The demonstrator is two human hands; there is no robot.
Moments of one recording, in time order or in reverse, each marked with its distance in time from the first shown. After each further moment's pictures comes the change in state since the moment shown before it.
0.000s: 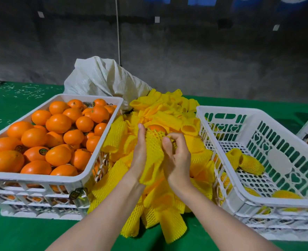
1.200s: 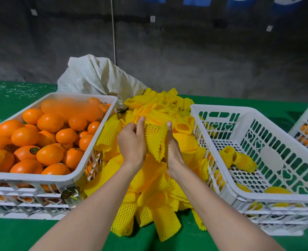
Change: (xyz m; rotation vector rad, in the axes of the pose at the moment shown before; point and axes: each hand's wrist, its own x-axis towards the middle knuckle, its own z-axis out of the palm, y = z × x) left_hand 0.019 0.003 0.005 0.752 0.500 0.610; right_hand 0.033 -0.002 -0.003 0.225 -0.234 0.745
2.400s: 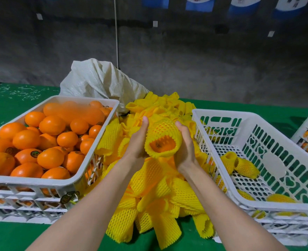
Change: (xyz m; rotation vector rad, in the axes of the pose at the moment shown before) left_hand 0.007 0.018 -0.009 -0.566 -0.580 -0.574; right_hand 0.008 -0.017 -0.019 0.331 -0.172 -0.257
